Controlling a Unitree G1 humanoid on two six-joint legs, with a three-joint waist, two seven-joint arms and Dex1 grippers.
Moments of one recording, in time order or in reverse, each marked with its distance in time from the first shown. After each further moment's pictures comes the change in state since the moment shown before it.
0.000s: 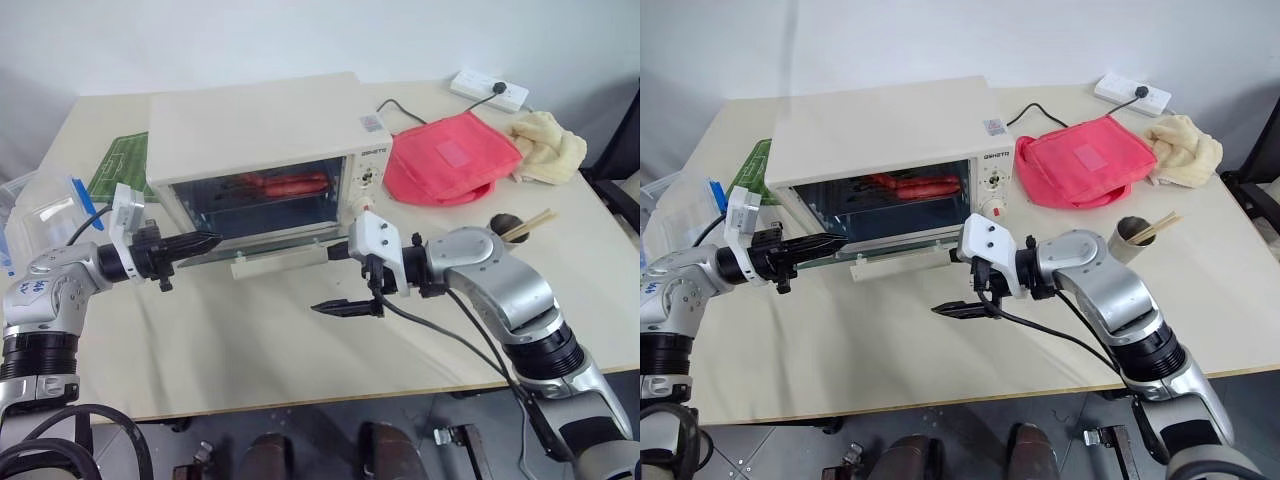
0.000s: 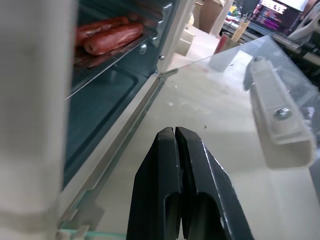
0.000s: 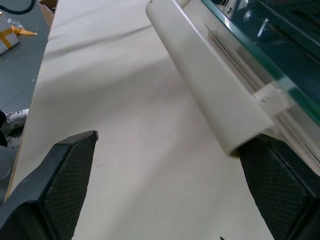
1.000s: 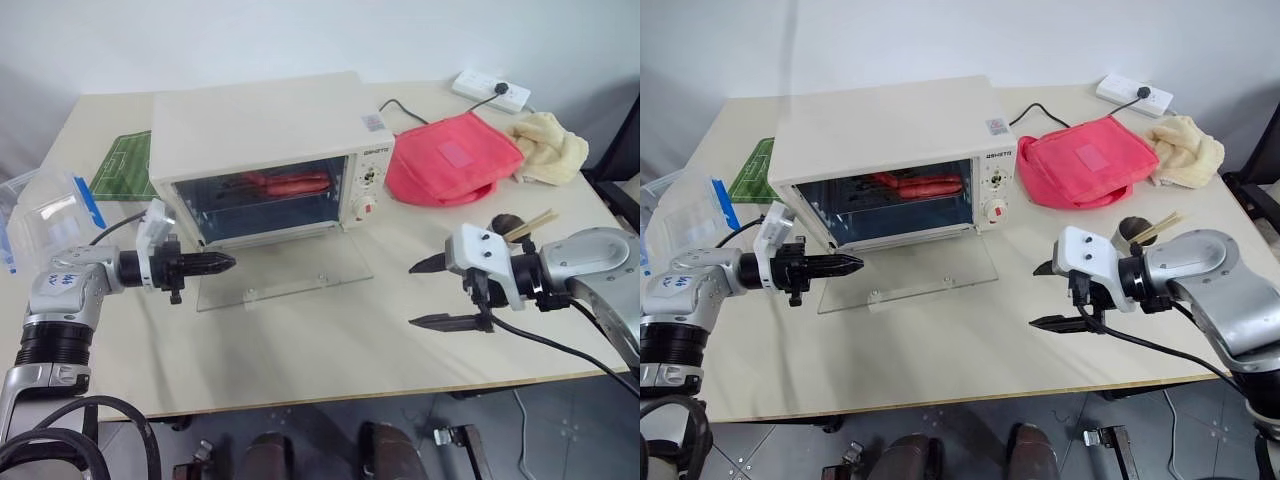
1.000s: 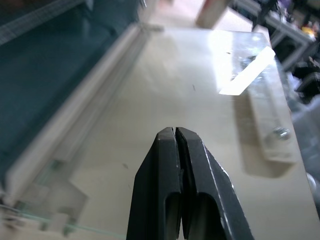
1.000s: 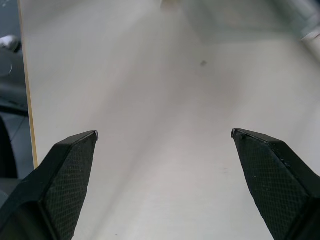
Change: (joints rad) left arm -0.030 0.002 -0.136 0.048 0.134 -0.004 -0.117; right arm 0.206 -0.463 -0.224 -0.139 0.092 0.022 0.136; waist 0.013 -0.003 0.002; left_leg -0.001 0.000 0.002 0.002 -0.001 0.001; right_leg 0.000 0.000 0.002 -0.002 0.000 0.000
